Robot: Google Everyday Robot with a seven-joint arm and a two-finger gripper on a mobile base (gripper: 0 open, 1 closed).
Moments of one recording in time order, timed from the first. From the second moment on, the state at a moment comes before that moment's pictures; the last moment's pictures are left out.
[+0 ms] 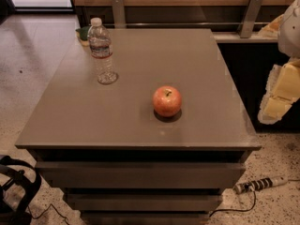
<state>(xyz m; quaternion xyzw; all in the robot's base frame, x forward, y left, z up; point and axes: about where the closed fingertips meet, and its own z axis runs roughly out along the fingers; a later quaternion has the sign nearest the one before) 0.438 -0.214 0.985 -0.60 0.78 -0.05 0.17</state>
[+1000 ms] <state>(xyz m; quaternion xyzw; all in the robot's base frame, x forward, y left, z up) 0.444 -0.172 0.984 -0.59 0.75 0.03 0.30</state>
